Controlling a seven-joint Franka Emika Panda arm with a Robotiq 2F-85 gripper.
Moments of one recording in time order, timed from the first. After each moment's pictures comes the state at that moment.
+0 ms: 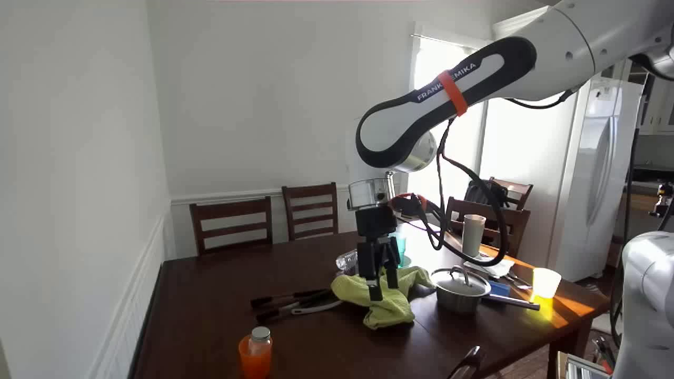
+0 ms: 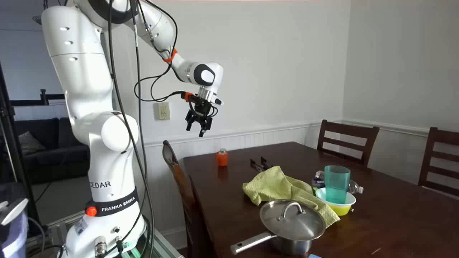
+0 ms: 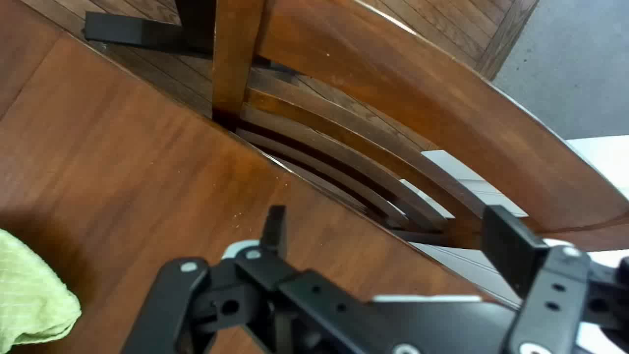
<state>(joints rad) 0.14 -0.14 0.03 -2.30 0.25 1.87 -0.07</state>
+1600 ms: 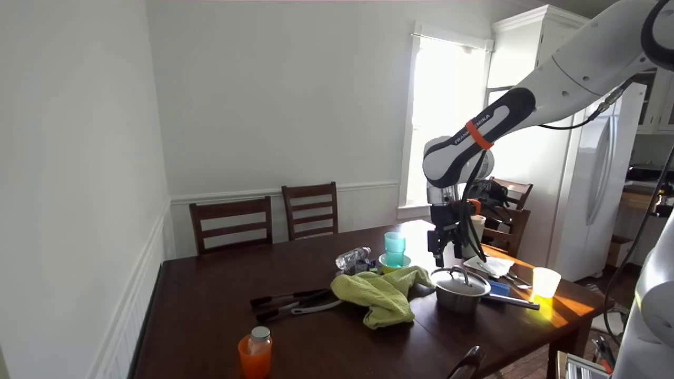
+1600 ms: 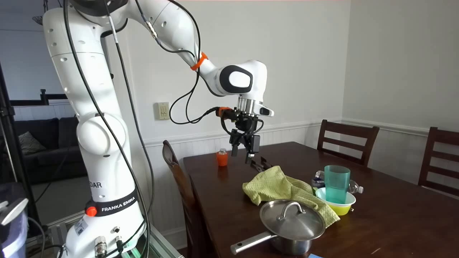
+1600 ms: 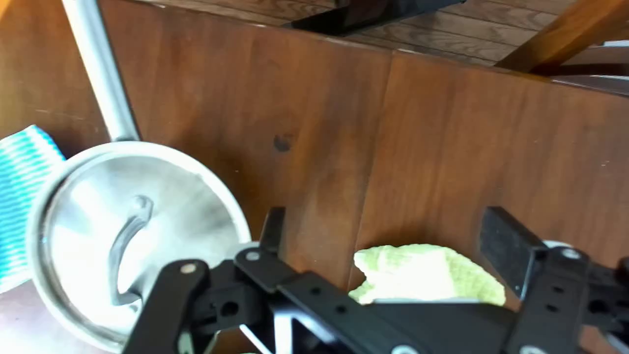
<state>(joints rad) -0.24 -0.13 -0.24 -2.43 -0.09 2.10 -0.13</state>
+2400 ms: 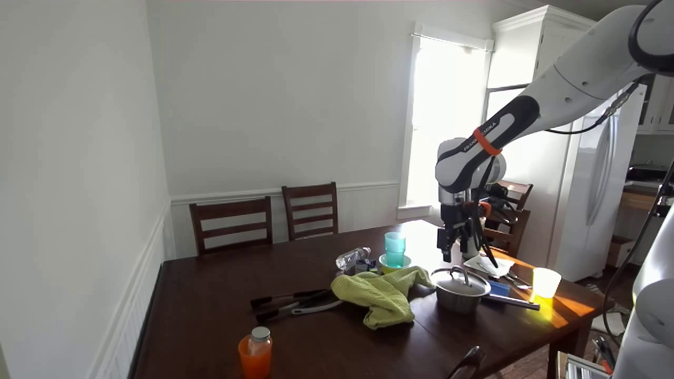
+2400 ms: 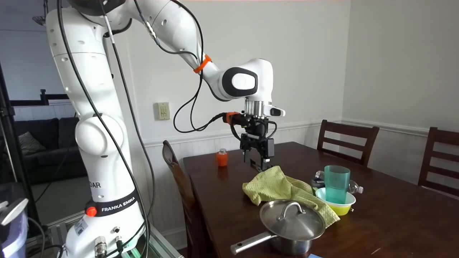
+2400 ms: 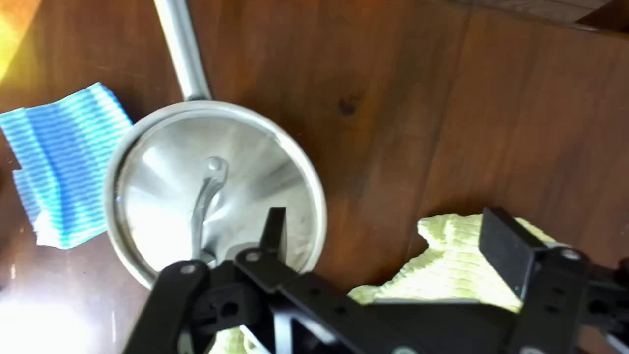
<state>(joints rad) -0.28 -0.11 -0.30 -2.44 -0.16 2.24 -0.21</state>
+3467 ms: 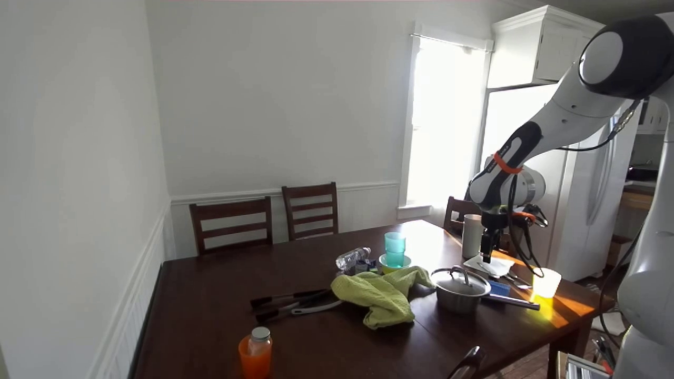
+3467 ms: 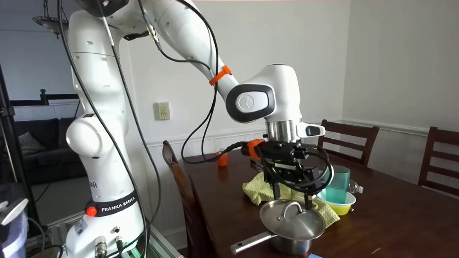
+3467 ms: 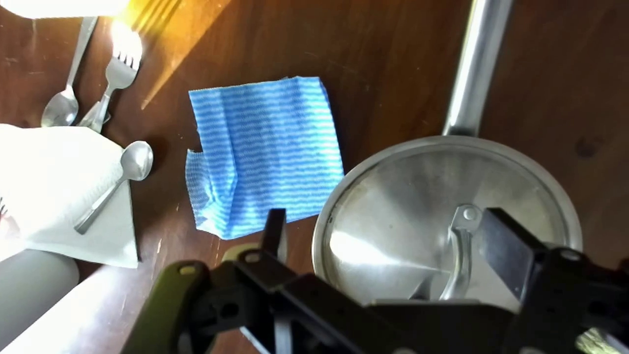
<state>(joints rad) -0.46 0.06 -0.48 -2.42 -0.16 2.58 -0.69</state>
